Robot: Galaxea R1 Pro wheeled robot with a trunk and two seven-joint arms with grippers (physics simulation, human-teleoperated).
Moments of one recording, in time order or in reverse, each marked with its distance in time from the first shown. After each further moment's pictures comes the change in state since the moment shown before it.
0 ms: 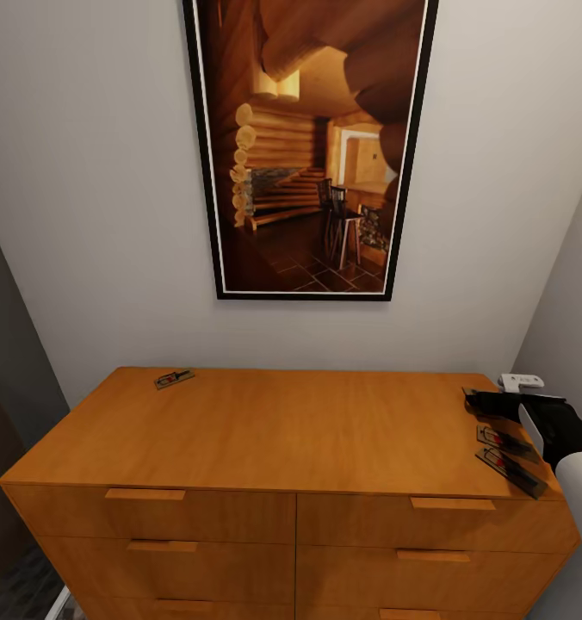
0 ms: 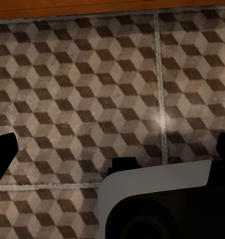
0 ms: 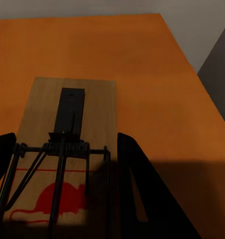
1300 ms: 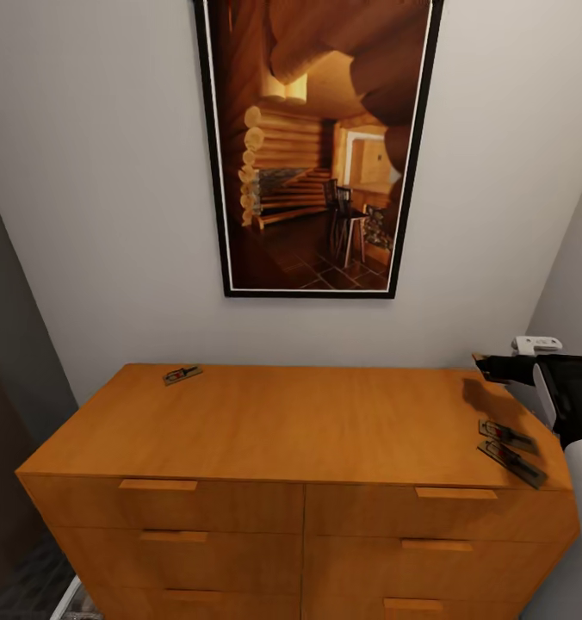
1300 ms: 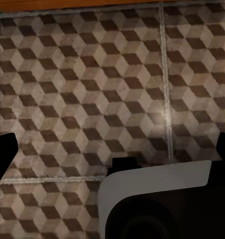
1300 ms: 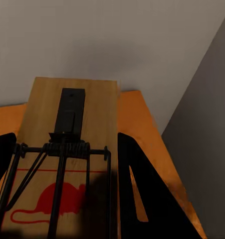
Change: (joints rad) left arm 0.000 0.000 0.000 0.000 0.000 0.000 0.000; right arm 0.001 0.001 -0.002 -0.363 -0.002 0.293 0.006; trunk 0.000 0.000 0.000
